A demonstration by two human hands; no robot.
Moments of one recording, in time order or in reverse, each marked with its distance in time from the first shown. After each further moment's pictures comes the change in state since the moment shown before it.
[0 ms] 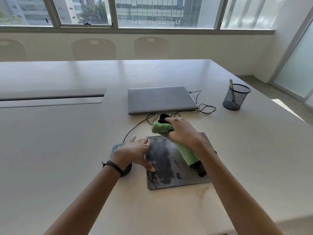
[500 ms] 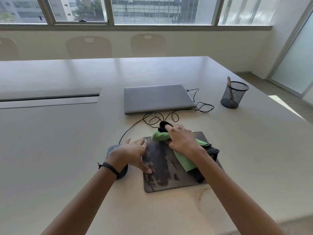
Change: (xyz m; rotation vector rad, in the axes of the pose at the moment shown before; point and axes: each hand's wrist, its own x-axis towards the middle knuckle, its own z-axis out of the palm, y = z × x) left_hand -0.002 0.004 -0.006 0.027 -0.086 -0.039; right_hand -0.012 0.014 0.018 -0.252 -0.062 0.024
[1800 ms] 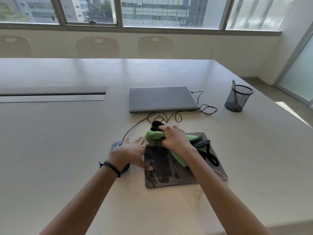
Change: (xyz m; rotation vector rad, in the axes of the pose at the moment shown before) left_hand -0.005 -0.002 0.009 -0.010 0.031 -0.036; right_hand 0.010 -0.020 0.009 0.164 0.034 -0.045
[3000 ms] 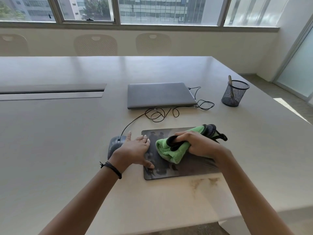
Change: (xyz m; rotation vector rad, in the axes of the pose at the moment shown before) left_hand -0.022 0.025 -0.001 0.113 0.014 -0.011; right_hand -0.053 0.060 -0.032 0.239 -0.280 -0.324
